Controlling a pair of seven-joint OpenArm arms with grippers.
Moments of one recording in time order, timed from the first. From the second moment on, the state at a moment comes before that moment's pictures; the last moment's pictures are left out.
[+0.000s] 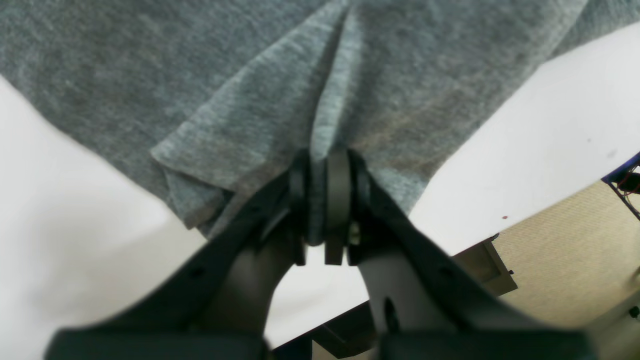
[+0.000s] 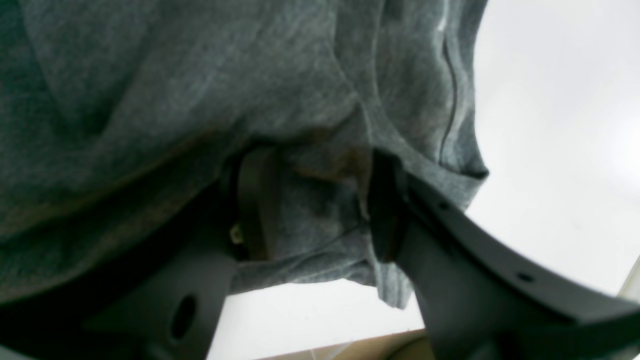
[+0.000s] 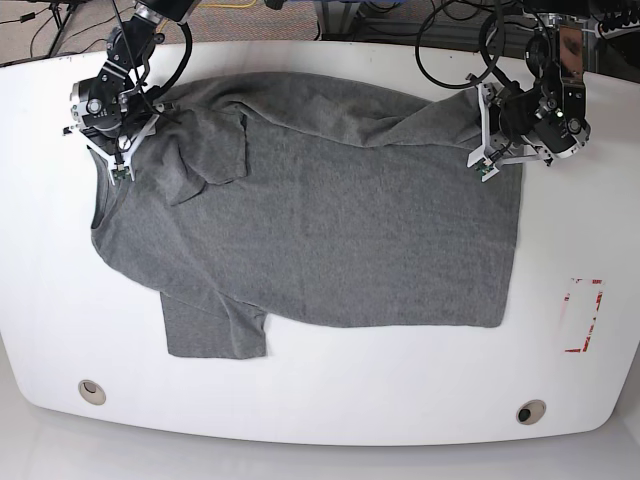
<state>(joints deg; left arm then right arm) 12.8 -18.7 -6.5 105.7 -23.5 -41.9 83.1 -9.7 -0.1 35.3 101.6 -12.8 40.0 -63.8</state>
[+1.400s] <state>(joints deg) -4.4 -23.6 -12.4 111.7 -23.9 -42.0 83.1 -9.7 -0.1 35.3 101.6 -12.7 40.0 -63.8</state>
